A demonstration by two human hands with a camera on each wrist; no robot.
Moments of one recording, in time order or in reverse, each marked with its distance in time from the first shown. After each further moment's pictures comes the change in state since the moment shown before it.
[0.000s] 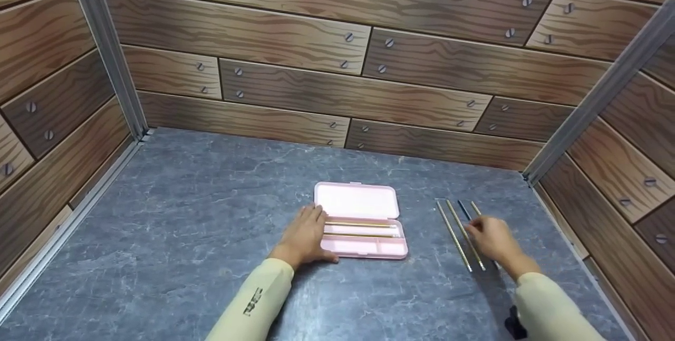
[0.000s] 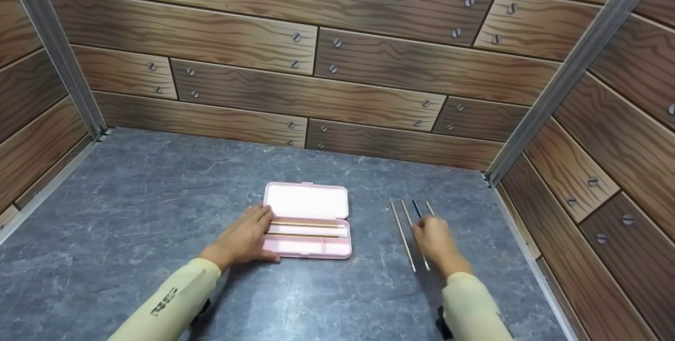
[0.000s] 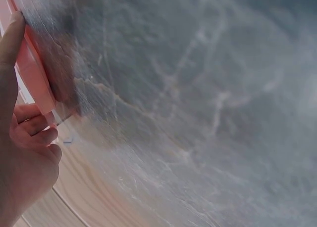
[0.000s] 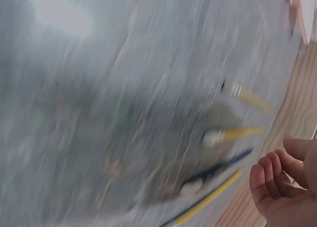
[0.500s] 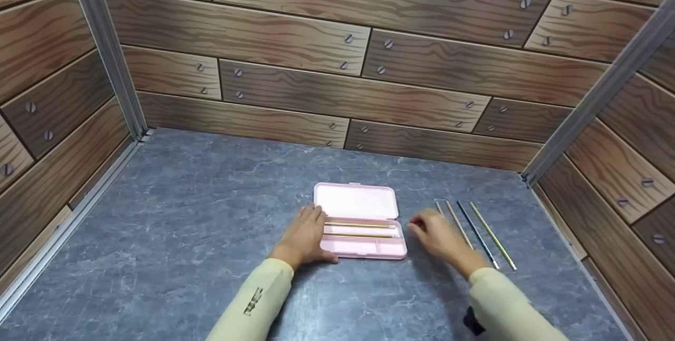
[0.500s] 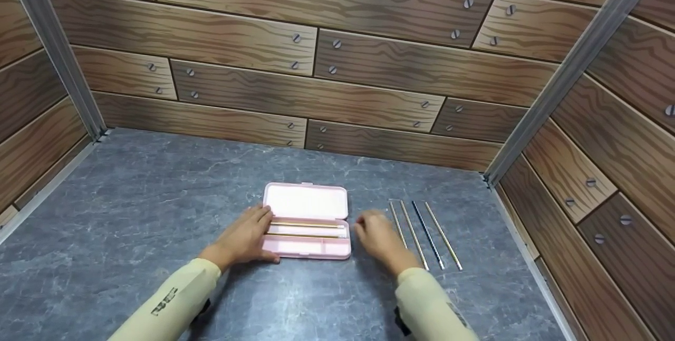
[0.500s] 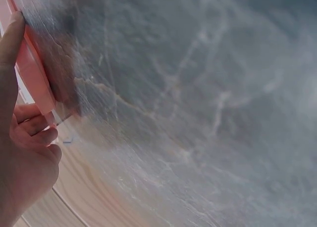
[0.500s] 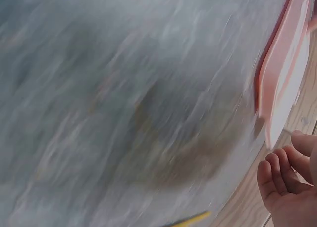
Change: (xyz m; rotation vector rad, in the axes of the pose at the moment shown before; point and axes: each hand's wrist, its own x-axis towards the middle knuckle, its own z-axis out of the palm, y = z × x) left_hand 0.000 0.000 -0.002 -0.011 -0.010 -0.006; right_hand 0.010 -0.095 0.051 0.053 0.021 -0.202
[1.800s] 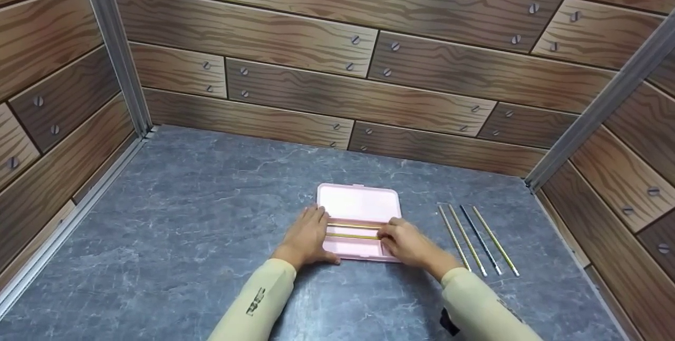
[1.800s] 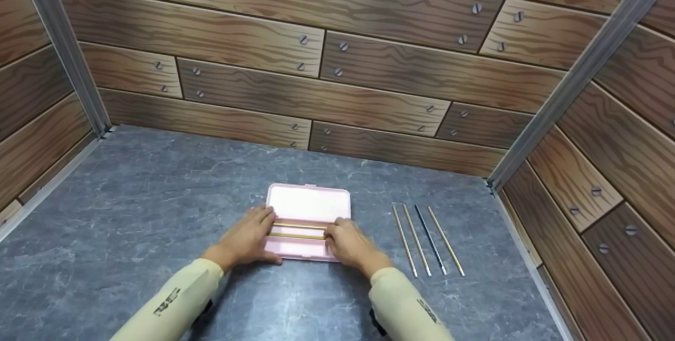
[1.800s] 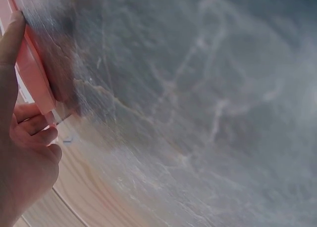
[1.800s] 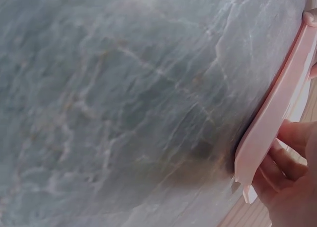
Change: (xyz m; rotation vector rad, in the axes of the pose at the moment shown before) left_hand 0.000 0.001 0.000 -0.003 -0.035 -0.032; right_hand 0.012 -0.035 0.031 -0.050 -0.226 -0.325
